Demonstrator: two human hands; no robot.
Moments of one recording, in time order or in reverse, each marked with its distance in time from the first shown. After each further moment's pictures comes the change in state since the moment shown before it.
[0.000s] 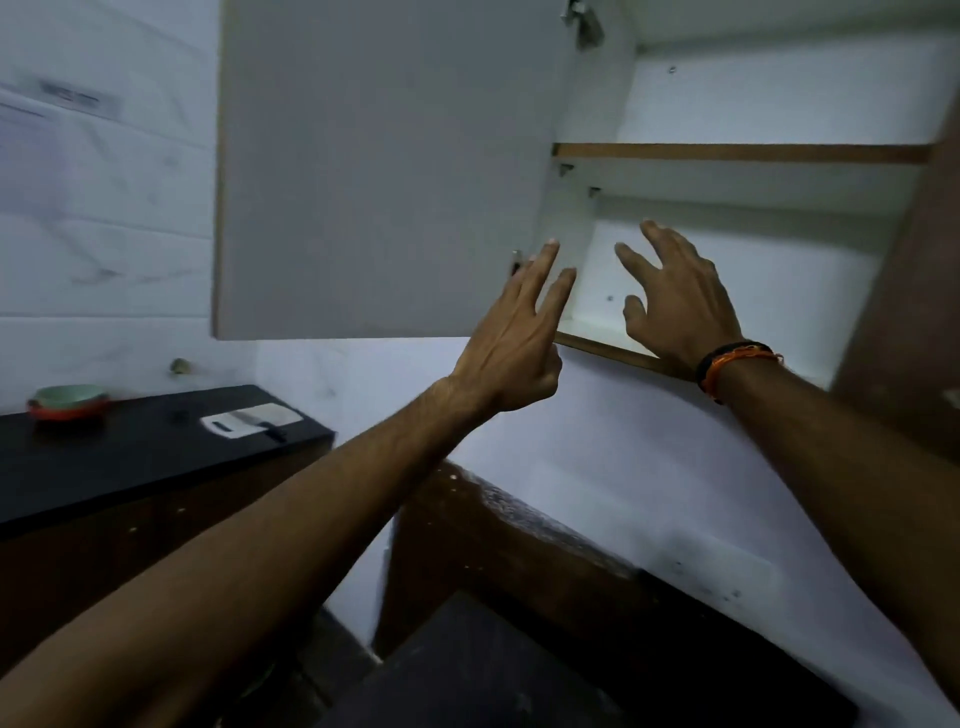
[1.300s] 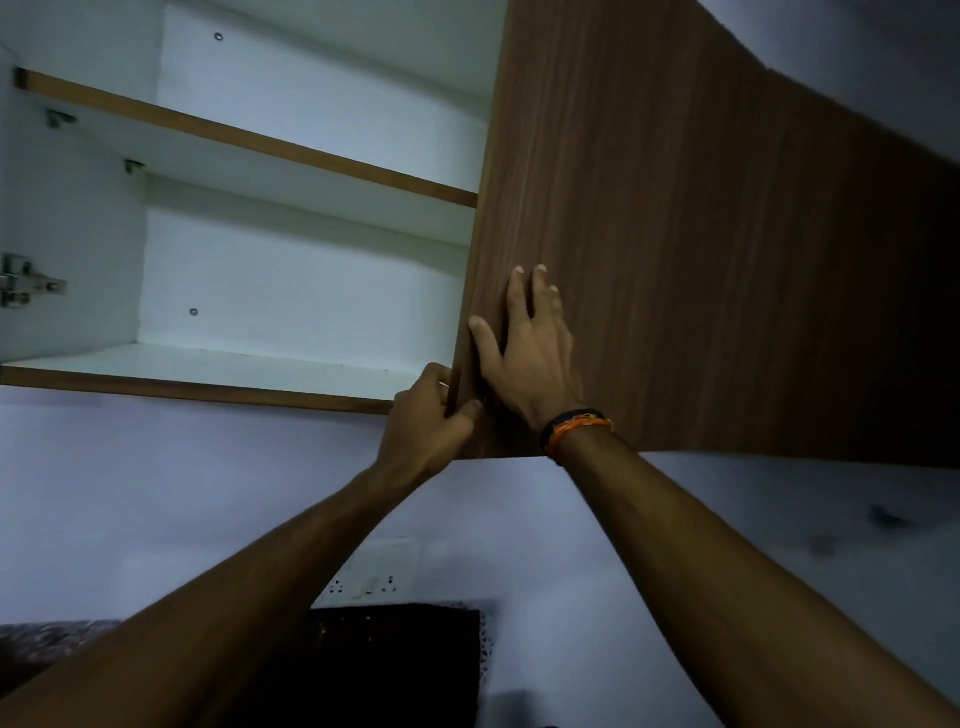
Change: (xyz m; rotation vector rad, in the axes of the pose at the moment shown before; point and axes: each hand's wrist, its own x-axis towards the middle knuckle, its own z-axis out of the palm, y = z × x) left_hand 0.098 0.217 0.149 -1.156 -0.176 -0.119; right_hand -0.106 0.134 -0.086 -0.338 0.068 0.669
